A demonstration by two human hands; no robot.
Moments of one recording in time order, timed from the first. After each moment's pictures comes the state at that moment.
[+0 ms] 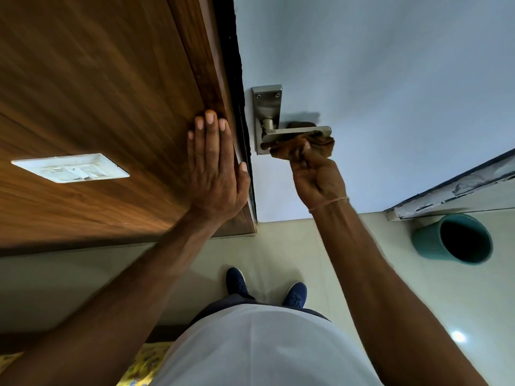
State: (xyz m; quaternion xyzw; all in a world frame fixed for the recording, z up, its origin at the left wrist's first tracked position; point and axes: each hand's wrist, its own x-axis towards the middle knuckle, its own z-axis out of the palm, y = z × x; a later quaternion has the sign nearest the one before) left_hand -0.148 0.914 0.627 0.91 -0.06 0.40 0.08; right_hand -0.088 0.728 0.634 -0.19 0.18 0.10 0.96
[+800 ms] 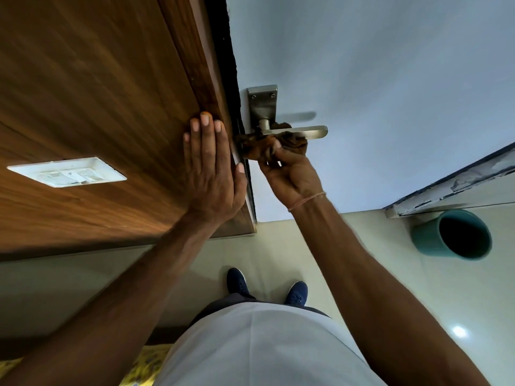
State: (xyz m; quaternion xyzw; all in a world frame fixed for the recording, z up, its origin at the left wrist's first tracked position) left_hand -0.148 0.917 0.626 0.91 -0.06 0.40 0.08; right_hand -0.098 0.759 0.648 -0.21 0.19 0.17 0.95
